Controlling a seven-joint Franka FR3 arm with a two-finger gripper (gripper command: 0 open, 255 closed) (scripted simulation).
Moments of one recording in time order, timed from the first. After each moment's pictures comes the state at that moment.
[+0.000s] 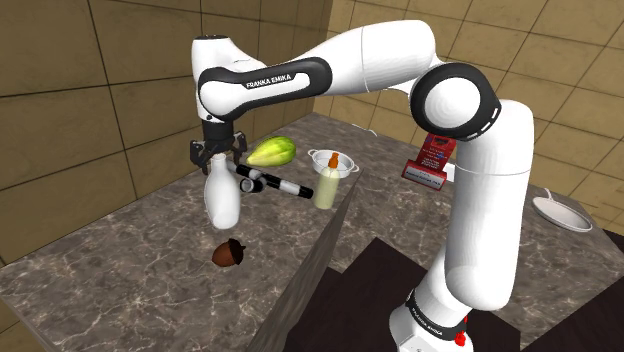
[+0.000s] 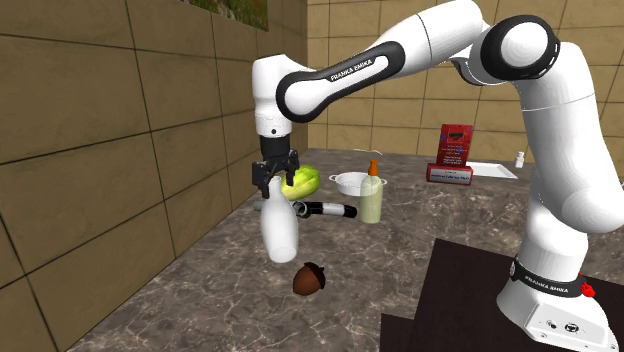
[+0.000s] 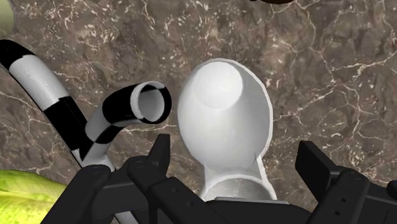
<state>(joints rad) 0.10 0.37 0.24 -1.61 -0.18 1.96 0.54</state>
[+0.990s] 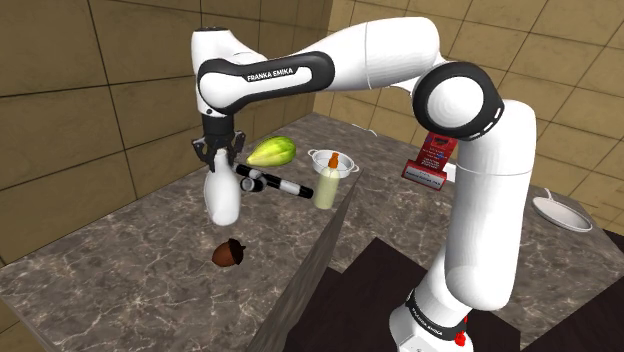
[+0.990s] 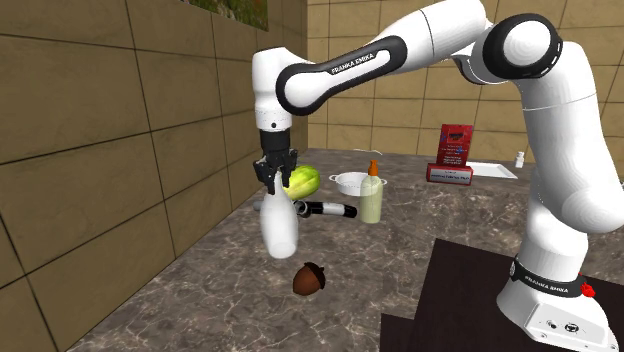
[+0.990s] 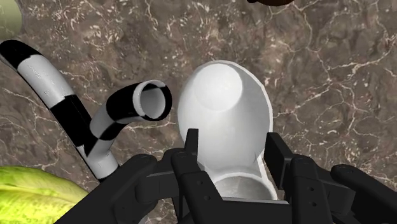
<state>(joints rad) 0.10 0.36 0.24 -1.58 -0.17 1.93 0.54</state>
